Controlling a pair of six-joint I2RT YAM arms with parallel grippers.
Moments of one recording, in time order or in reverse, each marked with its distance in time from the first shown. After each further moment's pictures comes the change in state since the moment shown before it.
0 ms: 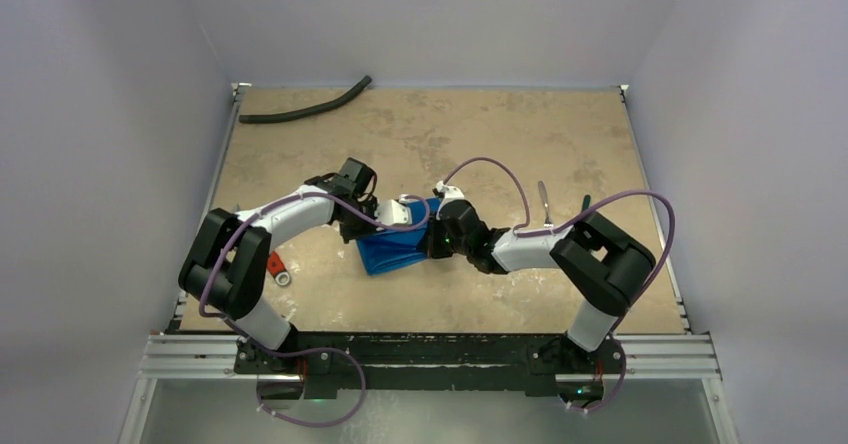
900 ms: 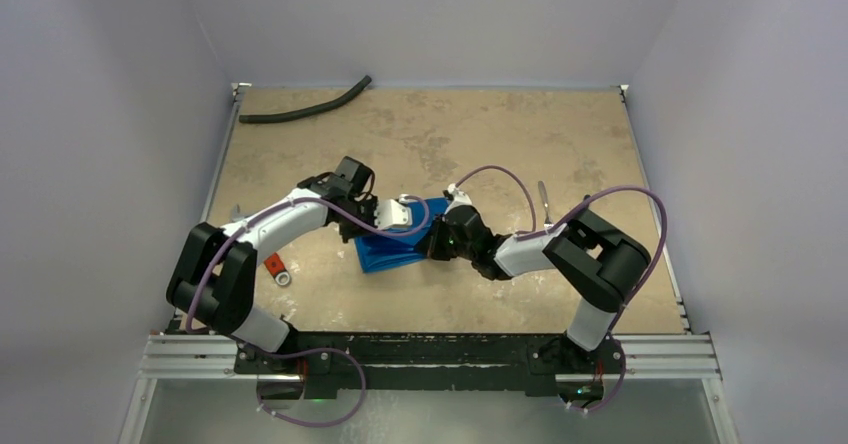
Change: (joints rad) left arm -0.014 -0.084 -0.001 -0.032 0.030 0.020; right arm -0.014 0.039 -0.066 0.153 -0.022 0.175
